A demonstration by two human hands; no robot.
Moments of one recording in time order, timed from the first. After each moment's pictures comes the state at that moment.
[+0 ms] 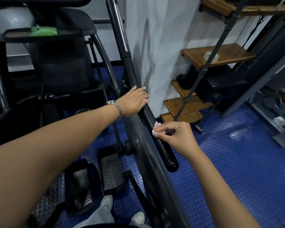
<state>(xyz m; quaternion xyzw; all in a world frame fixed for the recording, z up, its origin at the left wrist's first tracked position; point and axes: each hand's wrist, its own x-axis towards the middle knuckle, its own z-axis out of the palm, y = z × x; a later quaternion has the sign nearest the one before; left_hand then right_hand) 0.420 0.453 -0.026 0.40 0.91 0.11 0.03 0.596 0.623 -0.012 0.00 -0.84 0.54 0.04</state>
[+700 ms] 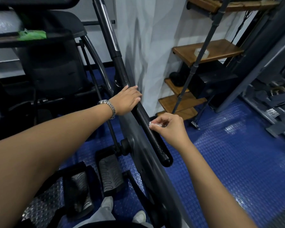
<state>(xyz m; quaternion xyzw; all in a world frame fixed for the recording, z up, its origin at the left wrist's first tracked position) 0.424 0.455 -0.024 0.40 0.91 0.10 0.03 0.592 0.619 -0.007 -0.06 -0.86 0.50 0.08</state>
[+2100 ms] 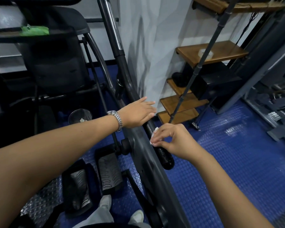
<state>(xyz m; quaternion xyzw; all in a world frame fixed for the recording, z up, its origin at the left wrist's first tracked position) 0.462 0.474 -0.027 0.52 0.85 0.07 0.02 0.610 0.635 0.001 0.14 -0.90 0.41 -0.03</state>
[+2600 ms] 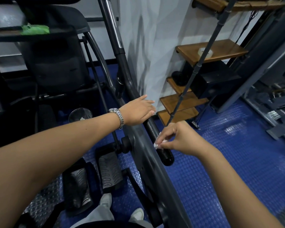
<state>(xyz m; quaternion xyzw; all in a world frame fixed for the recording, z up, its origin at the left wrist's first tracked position) 0.463 0.473 -0.026 0.51 0.86 0.05 0.02 0.614 0.642 0.018 0.11 -0.90 0.40 -0.11</state>
